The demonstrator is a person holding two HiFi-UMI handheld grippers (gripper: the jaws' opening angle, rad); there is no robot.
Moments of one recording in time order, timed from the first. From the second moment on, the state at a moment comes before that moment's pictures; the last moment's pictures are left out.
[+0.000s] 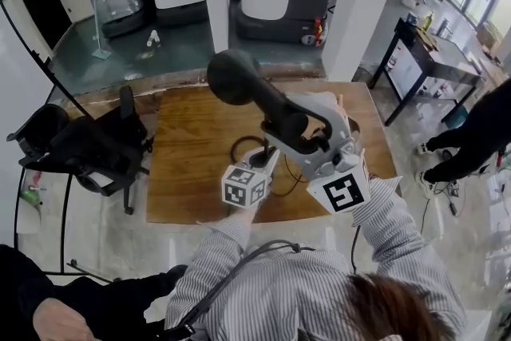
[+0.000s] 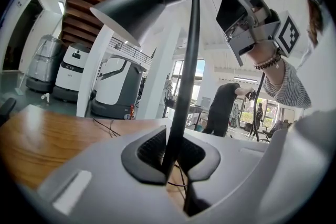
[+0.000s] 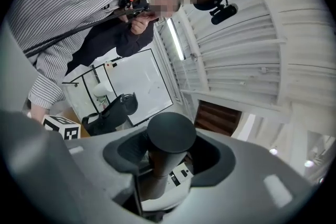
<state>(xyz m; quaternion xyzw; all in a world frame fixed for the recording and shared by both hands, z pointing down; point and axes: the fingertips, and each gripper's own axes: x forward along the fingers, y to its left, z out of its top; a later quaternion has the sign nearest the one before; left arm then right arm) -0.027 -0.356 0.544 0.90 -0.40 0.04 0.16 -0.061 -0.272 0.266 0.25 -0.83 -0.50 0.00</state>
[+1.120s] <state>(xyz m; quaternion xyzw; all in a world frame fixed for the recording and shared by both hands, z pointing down) -0.026 -0.355 0.543 0.90 -0.40 0.04 0.16 -0.049 -0.265 0.303 0.39 -0.79 -0.46 -0.06</state>
